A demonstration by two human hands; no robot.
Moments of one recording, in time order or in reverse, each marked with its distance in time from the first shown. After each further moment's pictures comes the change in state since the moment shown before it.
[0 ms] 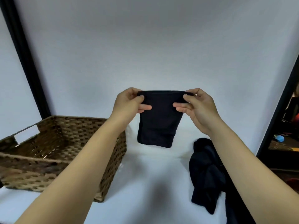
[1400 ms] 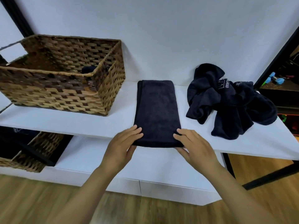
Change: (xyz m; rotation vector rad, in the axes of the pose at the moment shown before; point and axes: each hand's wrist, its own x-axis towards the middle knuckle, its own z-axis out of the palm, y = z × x) left_hand -0.278 -0.256 -0.043 0.771 -0.251 0.441; right_hand -0.271 0.212 -0.094 -1.385 -0.376 -0.394
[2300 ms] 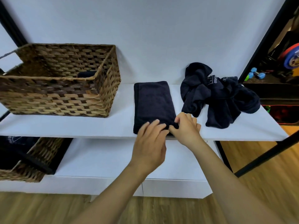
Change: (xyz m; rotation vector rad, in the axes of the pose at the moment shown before) left_hand 0.028 0.091 0.007 0.225 0.005 0.108; right_hand 0.059 -0.046 -0.022 0.240 -0.187 0.757
